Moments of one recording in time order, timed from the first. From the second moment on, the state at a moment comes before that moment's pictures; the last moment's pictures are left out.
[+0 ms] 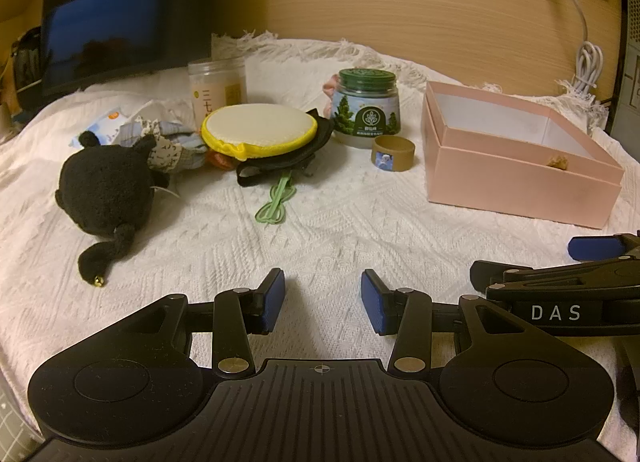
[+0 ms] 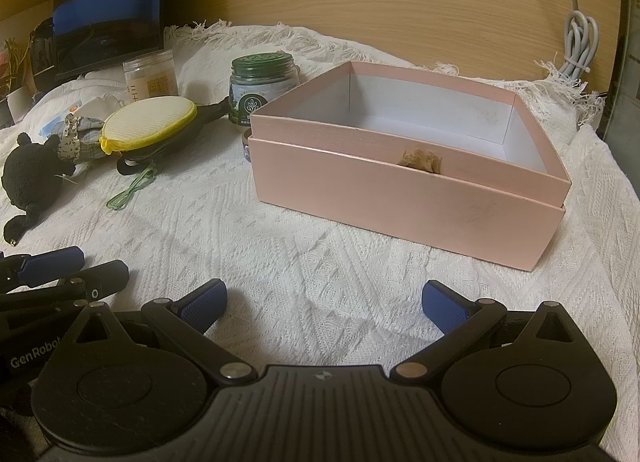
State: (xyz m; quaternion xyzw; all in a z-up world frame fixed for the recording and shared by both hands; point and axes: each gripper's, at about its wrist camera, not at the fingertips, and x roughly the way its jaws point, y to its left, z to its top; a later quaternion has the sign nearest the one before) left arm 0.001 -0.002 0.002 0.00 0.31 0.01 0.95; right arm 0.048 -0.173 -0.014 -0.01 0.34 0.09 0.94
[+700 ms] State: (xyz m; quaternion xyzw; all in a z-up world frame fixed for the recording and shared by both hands) left arm 0.002 -0.004 0.005 0.00 0.31 0.01 0.95; right arm 0.048 -0.173 -0.014 -0.01 0.34 0.09 0.94
